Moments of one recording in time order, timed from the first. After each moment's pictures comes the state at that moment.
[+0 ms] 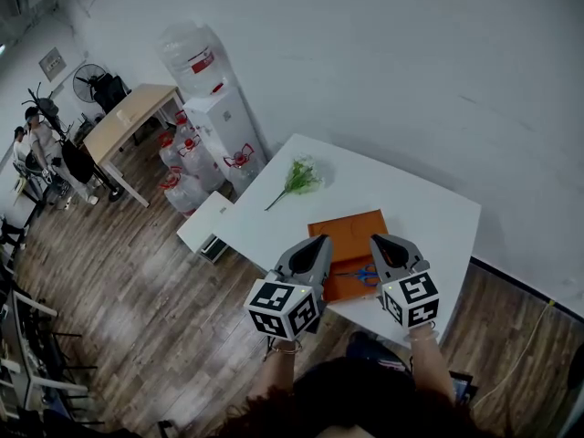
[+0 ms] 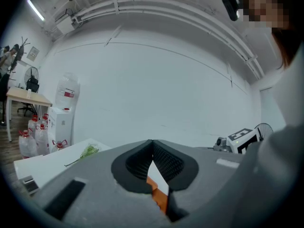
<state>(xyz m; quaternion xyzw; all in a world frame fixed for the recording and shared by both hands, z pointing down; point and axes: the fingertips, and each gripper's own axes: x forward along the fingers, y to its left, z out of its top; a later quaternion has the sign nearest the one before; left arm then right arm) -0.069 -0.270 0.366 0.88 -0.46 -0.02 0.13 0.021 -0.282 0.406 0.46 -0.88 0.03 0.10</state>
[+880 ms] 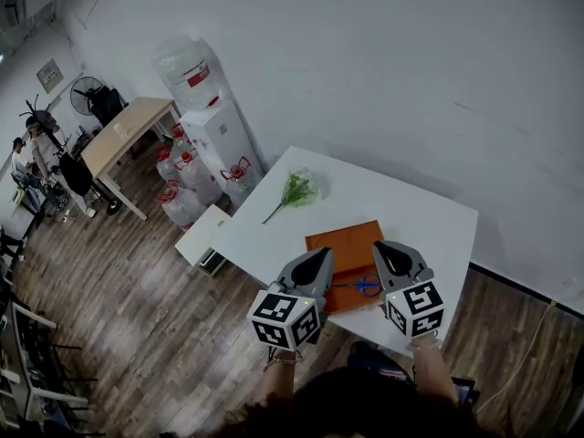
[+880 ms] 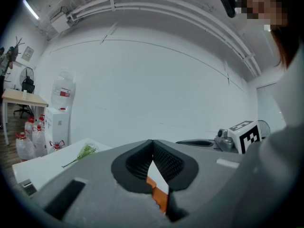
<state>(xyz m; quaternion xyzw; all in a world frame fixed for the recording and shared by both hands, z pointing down) -0.059 -0.272 0.370 0.88 -0.45 0.00 0.13 0.031 -0.284 0.387 0.47 -0.88 0.02 0.08</state>
